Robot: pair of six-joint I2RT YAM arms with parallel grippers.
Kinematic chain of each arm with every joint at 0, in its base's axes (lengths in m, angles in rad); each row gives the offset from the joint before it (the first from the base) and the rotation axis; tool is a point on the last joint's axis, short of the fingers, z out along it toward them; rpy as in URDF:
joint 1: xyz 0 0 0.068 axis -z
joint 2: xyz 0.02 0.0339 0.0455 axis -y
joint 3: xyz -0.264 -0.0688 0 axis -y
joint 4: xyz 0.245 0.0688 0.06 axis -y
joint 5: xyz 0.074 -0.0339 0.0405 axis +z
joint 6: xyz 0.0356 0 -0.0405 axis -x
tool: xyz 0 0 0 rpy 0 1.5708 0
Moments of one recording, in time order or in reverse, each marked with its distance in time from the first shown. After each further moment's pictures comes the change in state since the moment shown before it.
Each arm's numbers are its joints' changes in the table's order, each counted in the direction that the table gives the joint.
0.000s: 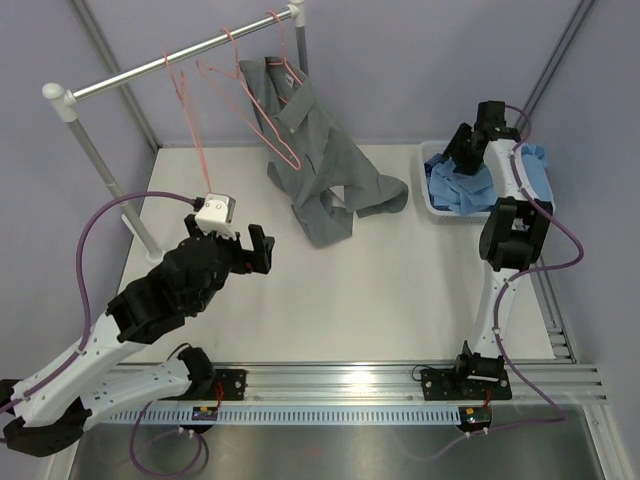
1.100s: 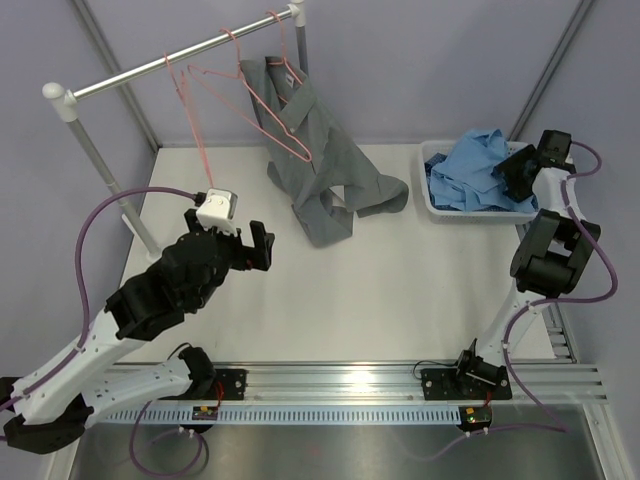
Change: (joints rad) left arm 0.000 -0.023 0.042 -0.015 -0.001 -0.035; right arm 0.274 0.339 -0.476 0.244 -0.023 -0.204
